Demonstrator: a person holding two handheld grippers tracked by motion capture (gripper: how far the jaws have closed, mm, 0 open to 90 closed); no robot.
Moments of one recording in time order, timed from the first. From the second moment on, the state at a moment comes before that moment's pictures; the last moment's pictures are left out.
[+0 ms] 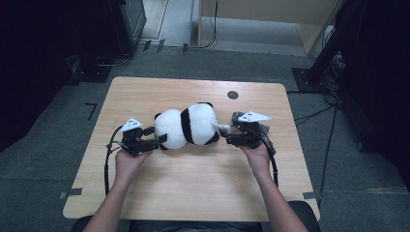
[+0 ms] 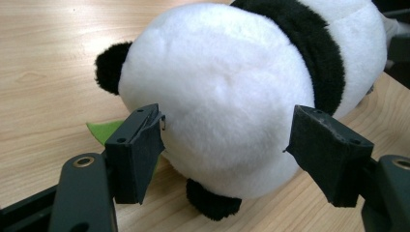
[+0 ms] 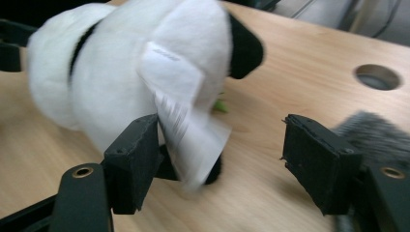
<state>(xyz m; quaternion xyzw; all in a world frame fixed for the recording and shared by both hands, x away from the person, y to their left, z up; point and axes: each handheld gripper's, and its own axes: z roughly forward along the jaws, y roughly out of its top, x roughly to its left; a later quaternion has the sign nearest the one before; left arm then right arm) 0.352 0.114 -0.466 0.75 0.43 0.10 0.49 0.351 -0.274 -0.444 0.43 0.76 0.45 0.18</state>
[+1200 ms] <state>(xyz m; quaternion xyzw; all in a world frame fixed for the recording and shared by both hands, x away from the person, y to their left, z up) 0.367 0.110 -0.467 0.76 0.42 0.11 0.49 0.378 -0.329 -0.514 0.55 0.69 0.39 0.26</state>
